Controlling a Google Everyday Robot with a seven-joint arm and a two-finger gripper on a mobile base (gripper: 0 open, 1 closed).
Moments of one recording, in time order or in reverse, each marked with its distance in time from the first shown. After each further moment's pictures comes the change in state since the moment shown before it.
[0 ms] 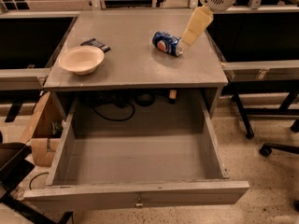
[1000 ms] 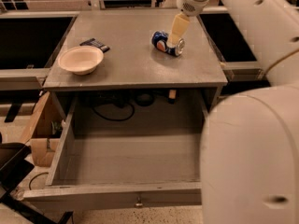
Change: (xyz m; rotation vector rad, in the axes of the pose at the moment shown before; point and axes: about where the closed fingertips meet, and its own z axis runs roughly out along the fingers) arm -0.038 -0.056 0.108 0.038 0.025 -0.116
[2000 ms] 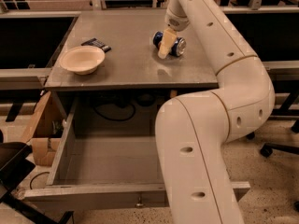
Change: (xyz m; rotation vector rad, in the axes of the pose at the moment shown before) arm 0.011 0.001 0.094 -0.086 0.157 0.123
